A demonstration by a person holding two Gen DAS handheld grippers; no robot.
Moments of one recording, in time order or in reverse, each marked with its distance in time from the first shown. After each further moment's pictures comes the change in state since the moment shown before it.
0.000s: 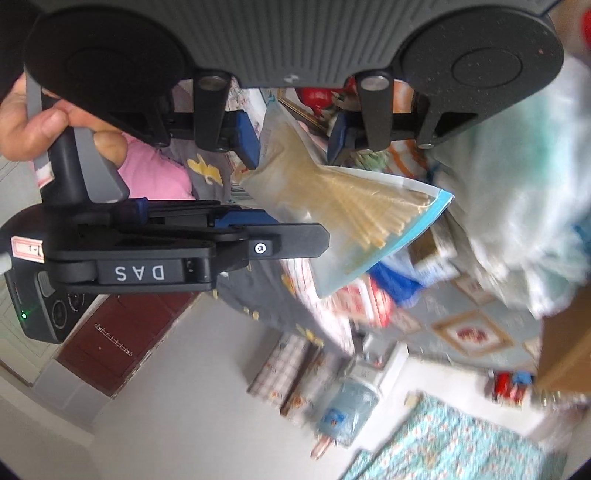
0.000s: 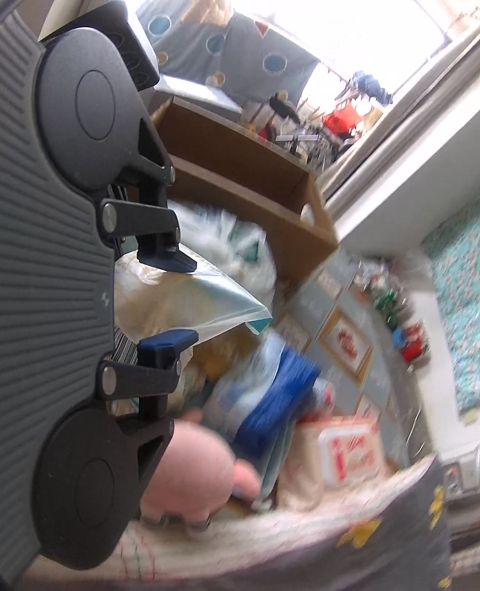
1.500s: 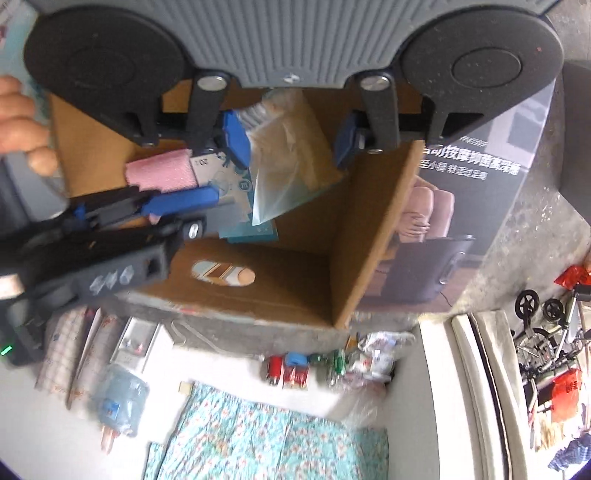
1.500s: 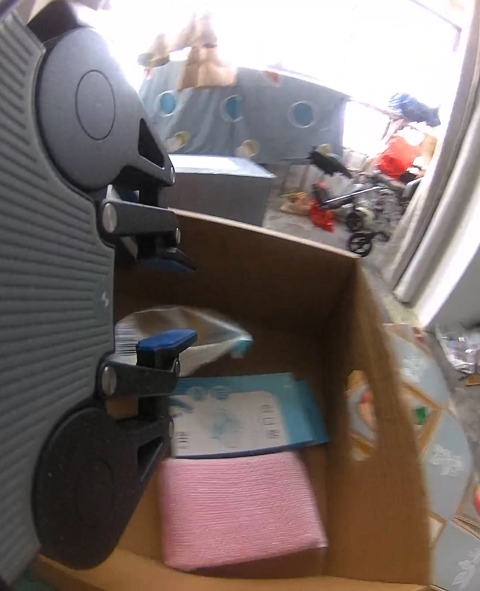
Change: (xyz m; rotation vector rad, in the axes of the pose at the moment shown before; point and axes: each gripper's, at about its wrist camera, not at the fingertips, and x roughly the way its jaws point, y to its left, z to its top) left arm -0.166 0.267 0.147 -0.037 0.061 0.704; right arm 0.377 0.201 0.098 0.156 0.420 0.225
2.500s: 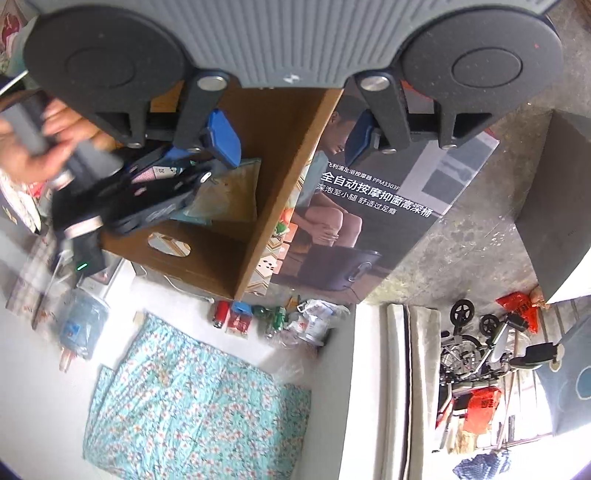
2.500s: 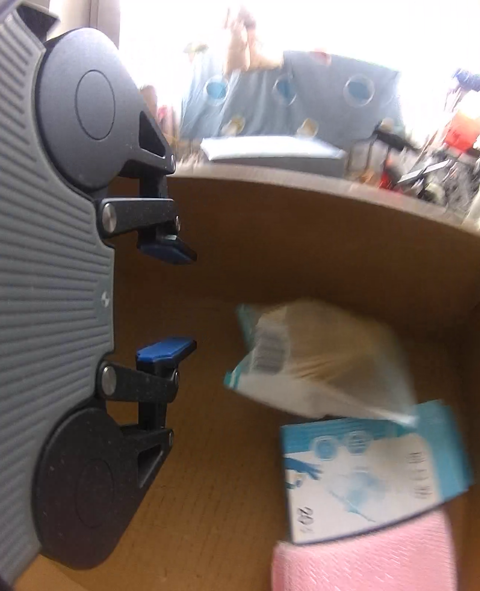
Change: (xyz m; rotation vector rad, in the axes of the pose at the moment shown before) left arm -0.088 0.074 -0.081 -0.202 -0.169 0.083; right arm 0.089 0.008 -0.052 0.066 0.182 -0.075
